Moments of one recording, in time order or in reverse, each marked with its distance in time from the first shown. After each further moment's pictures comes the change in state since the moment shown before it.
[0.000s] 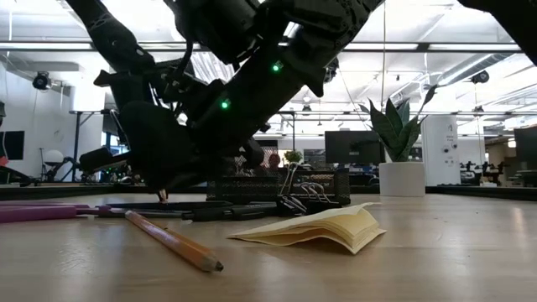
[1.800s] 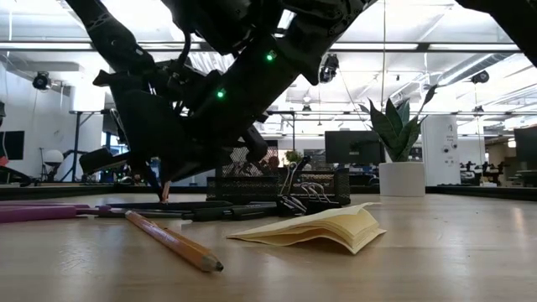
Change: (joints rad) left arm -0.002 -0.001 -0.010 -0.005 -0.027 0.012; right arm -0.018 -0.004 0.042 -0.060 0.078 0.061
